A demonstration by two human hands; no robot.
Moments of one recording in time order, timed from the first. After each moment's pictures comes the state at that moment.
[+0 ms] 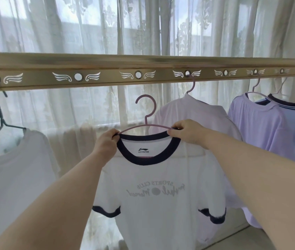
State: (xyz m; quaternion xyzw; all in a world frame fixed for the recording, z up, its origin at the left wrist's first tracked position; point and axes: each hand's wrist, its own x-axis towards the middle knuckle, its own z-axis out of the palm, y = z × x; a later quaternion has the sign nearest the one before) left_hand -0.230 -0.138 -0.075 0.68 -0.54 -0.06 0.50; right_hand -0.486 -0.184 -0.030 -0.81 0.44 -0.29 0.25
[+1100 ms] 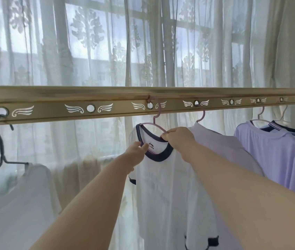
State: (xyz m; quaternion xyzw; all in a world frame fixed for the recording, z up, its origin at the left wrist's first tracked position) left_hand -0.209 -0.222 -0.016 0.67 -0.55 -0.25 0.43; right_hand -0.365 -0.213 0.019 -0.66 0.48 -0.50 0.28
